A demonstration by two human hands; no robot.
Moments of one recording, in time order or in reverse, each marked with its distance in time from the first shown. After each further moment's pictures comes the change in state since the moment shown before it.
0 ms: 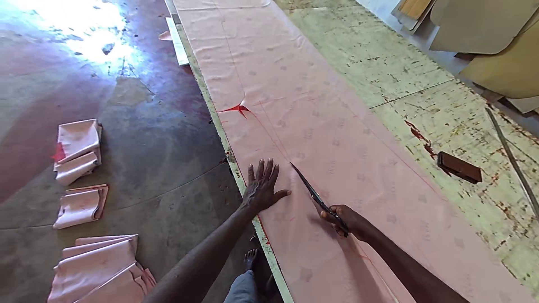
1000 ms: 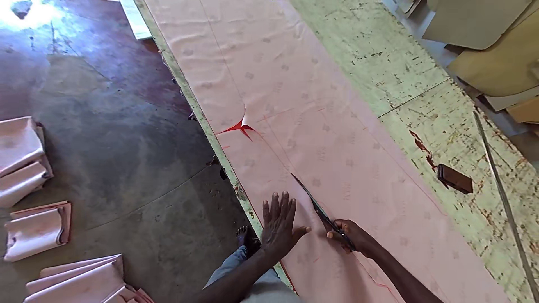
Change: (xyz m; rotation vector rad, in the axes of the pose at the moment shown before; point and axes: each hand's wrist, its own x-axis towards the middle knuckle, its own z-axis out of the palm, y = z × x) left_hand 0.005 -0.012 -0.015 -0.267 -0.093 0.015; right_hand 0.056 -0.064 0.006 -0.010 -0.004 0.077
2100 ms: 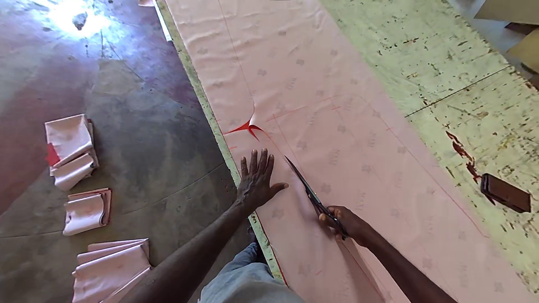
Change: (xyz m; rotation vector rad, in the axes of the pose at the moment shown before) left_hand 0.112 -0.101 -0.057 0.260 0.098 -0.039; right_hand 0.040 -0.072 -0.009 0.031 -0.066 -0.011
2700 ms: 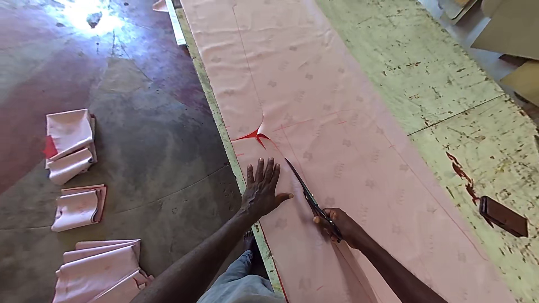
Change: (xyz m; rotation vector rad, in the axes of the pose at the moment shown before) left_hand -0.002 0.001 0.000 0.006 0.031 -0.006; right_hand 0.032 -0.022 0.002 0.029 0.029 -0.046
